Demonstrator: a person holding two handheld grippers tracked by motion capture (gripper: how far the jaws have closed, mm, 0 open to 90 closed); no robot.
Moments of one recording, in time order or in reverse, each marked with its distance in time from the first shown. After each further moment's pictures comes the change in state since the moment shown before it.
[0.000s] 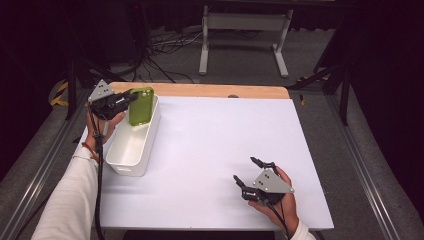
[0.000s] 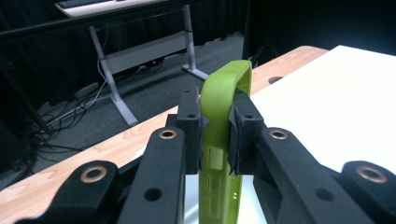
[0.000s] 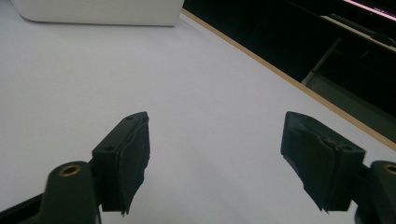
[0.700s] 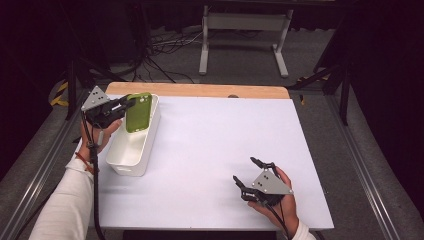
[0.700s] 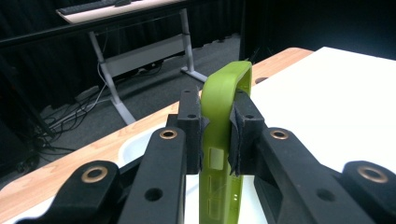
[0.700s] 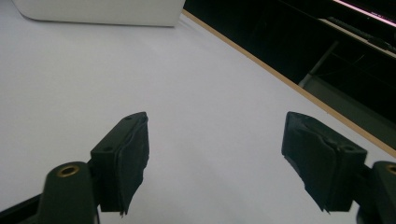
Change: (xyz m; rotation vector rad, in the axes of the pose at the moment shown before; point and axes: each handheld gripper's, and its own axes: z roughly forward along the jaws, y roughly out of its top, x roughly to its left) left arm -0.026 0.008 -0.031 -0.007 0.007 0.020; right arm 0.003 0.003 -0.002 0.001 -0.008 -0.018
